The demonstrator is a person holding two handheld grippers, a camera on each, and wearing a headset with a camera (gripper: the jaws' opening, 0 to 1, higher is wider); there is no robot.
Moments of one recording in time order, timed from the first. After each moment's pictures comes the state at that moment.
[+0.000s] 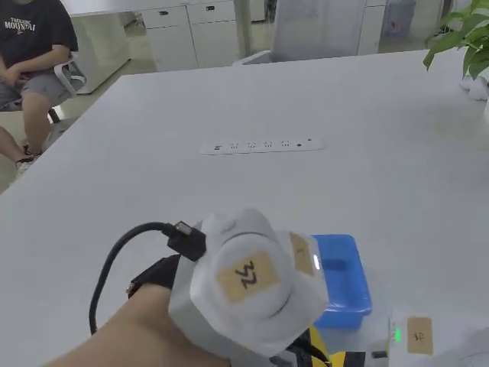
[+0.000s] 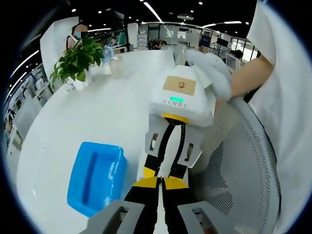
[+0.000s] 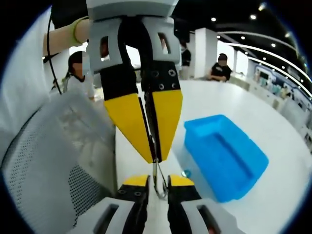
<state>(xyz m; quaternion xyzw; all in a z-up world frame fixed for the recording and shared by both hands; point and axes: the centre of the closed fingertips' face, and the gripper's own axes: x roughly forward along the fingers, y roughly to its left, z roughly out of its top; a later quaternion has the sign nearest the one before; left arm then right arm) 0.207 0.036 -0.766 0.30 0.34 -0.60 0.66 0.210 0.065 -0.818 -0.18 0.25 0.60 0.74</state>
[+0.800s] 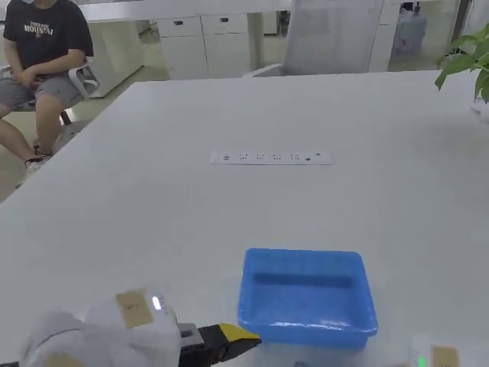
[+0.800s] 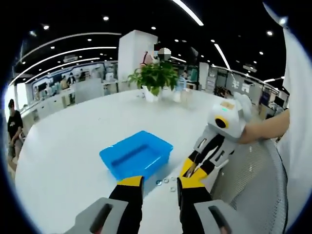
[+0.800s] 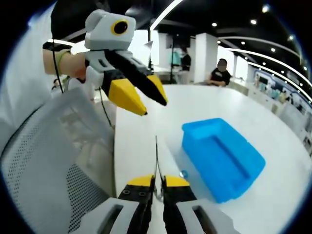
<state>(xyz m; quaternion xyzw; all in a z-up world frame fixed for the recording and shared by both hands) 0.227 0.125 -0.743 0.06 0.25 -0.36 0.90 0.212 0.060 -0.824 -0.19 0.24 0.59 0.75</state>
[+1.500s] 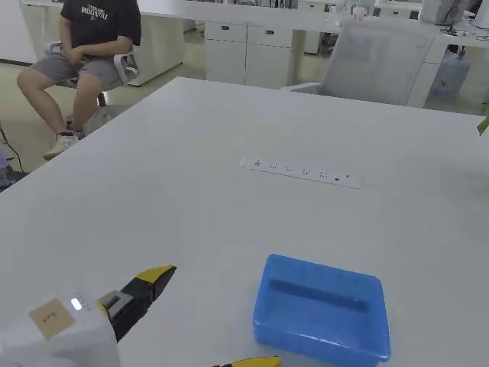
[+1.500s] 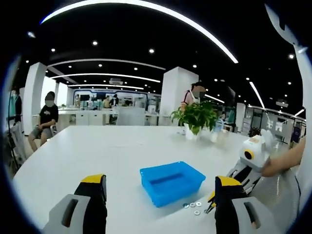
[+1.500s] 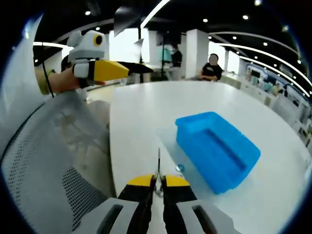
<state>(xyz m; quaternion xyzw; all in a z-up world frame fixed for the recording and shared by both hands) 0.244 0.172 -0.710 -0.03 0.10 -0.23 0.97 0.214 0.052 -0.825 -0.18 0.27 0.55 0.77</state>
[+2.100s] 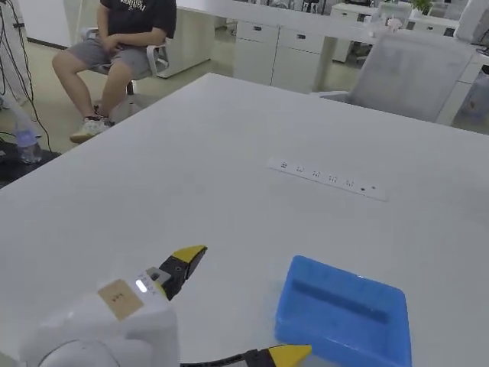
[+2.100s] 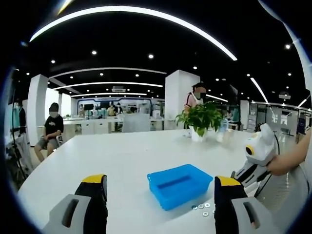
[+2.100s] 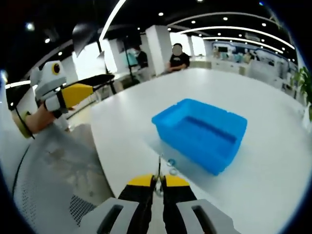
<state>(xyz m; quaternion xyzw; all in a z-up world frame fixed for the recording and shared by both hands) 0.246 0.176 -0.705 0.01 0.08 -0.20 0.98 0.229 0.042 -0.826 -0.05 0.33 0.46 0.82</state>
